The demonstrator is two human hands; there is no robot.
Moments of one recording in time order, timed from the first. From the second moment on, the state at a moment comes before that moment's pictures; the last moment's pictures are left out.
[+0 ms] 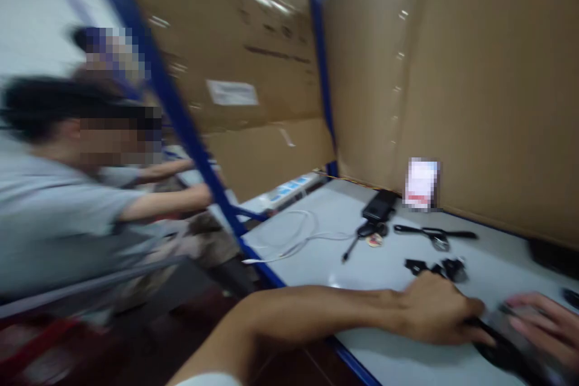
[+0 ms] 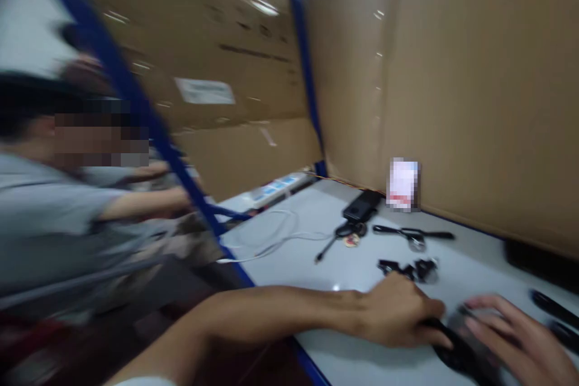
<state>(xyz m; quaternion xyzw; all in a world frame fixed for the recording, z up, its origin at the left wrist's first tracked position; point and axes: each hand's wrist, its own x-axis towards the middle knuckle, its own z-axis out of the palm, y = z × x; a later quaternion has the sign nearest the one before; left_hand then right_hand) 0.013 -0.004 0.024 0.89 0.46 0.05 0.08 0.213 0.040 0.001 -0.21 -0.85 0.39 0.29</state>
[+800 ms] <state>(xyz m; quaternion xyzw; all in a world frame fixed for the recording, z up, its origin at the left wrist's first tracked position) 0.004 -0.004 0.036 0.83 0.49 0.07 0.25 0.213 0.025 0.028 -0.43 -0.73 0.47 0.26</state>
